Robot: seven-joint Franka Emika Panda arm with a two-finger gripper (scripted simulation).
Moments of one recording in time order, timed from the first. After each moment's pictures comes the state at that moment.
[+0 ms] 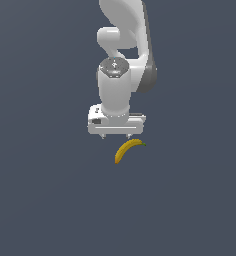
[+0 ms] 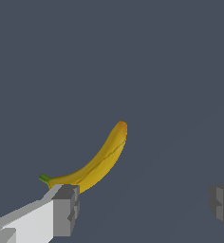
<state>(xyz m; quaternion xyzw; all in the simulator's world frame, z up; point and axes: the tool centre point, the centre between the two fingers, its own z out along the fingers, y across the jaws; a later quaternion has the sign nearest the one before) 0.002 -0.008 0.174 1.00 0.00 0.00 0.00</state>
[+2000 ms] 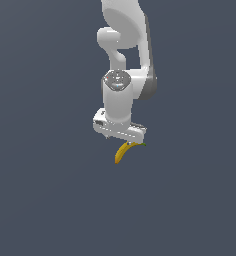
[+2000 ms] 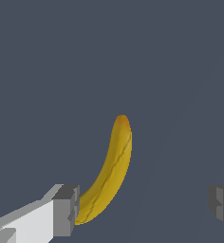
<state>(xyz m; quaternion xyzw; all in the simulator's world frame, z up) -0.005 0.003 0.138 0.99 -0.16 0.00 -0.01</state>
